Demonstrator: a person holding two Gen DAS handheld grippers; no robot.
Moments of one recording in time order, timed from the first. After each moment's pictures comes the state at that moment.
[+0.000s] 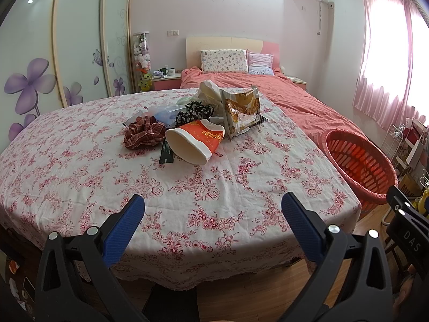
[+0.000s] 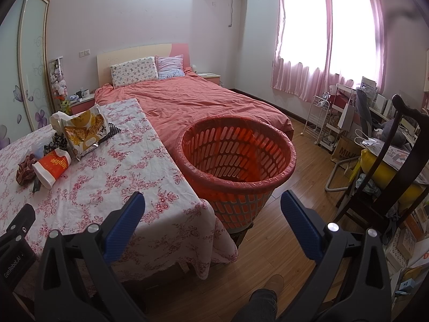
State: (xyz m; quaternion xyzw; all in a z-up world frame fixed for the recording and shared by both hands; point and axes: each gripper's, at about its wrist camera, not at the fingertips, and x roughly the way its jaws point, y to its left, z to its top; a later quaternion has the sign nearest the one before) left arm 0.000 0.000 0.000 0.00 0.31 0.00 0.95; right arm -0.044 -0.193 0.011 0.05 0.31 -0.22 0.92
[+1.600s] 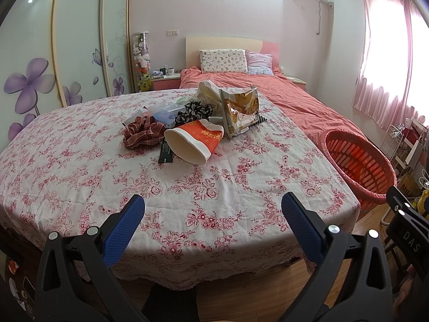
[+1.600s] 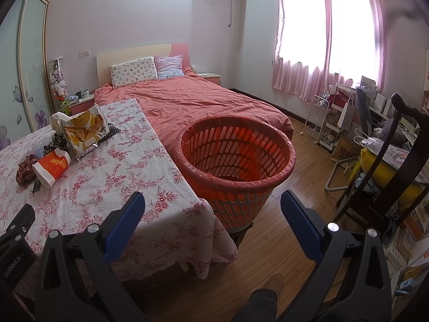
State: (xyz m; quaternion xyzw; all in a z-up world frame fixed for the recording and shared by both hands) left arm 0.000 0.000 0.000 0.00 0.31 0.00 0.95; right arm -0.046 -0.194 0.011 0.05 0.31 -0.22 0.92
